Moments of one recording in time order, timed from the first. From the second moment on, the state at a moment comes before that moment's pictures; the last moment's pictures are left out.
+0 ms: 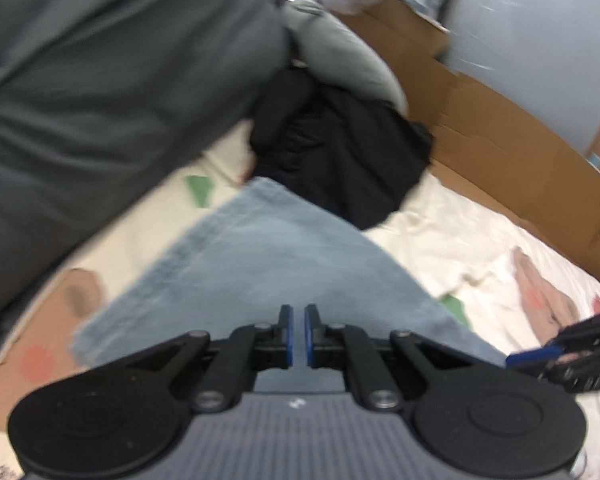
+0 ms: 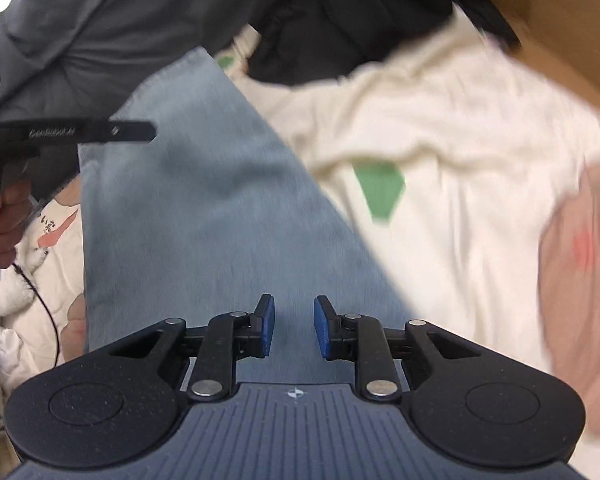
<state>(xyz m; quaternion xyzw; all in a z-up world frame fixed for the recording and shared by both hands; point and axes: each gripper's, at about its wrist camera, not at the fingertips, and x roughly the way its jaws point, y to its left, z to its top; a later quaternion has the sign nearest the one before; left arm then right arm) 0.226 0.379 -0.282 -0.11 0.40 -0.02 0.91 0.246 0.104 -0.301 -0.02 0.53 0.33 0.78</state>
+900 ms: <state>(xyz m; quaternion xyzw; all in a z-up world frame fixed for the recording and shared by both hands) 0.240 0.397 -0.275 -0.11 0.39 0.02 0.91 0.184 -0.020 -0.290 0.09 0.52 0.12 0.84</state>
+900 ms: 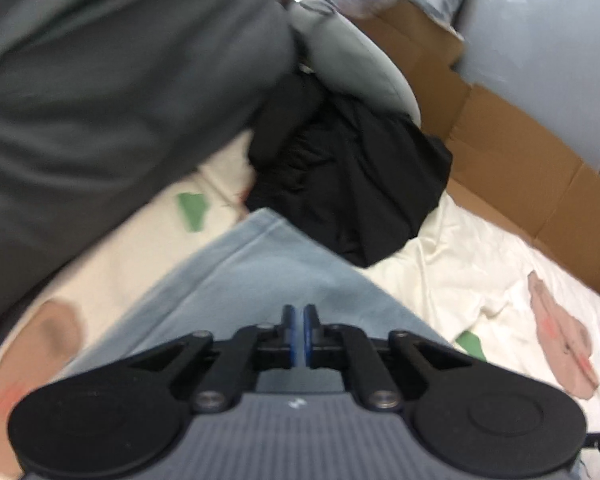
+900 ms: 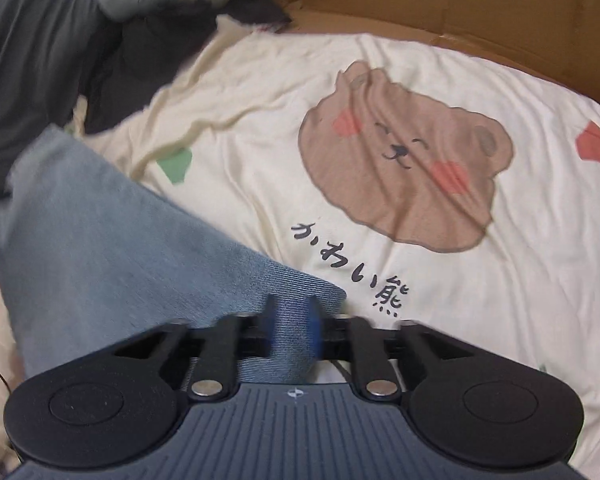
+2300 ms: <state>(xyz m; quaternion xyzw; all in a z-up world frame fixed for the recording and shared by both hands) 0.083 0.335 -0.312 -0.20 0.52 -0.02 0.83 0.100 -0.041 -0.389 0.51 0.52 0.18 0.66</state>
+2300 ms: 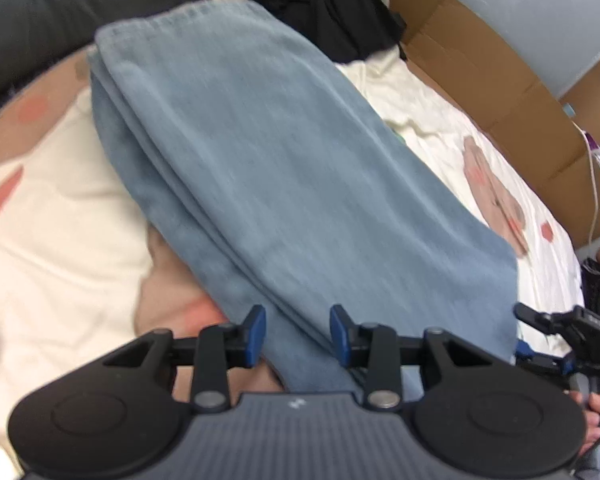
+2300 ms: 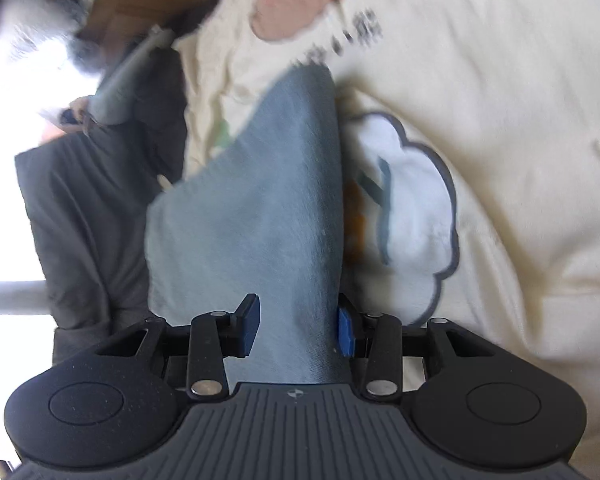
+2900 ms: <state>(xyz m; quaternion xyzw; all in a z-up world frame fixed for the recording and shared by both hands) 0.066 0.325 -0.345 -0.25 0.56 -0.01 0.79 0.119 -0.025 -0.369 0.49 0.52 0.17 0.67</state>
